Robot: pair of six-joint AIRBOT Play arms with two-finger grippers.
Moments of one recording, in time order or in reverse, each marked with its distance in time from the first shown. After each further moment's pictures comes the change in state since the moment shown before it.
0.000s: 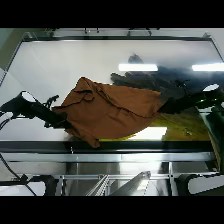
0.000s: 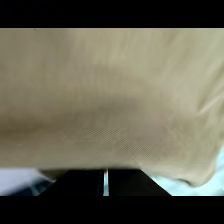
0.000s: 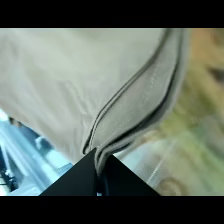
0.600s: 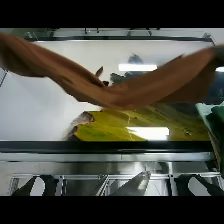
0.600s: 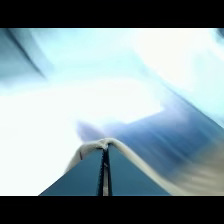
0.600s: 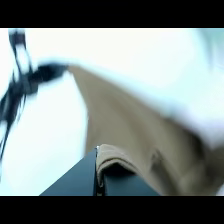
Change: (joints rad) left arm 0.473 0.814 0.470 -0.835 -0.069 0.359; right arm -0.184 0.700 0.038 0.990 0.230 -0.212
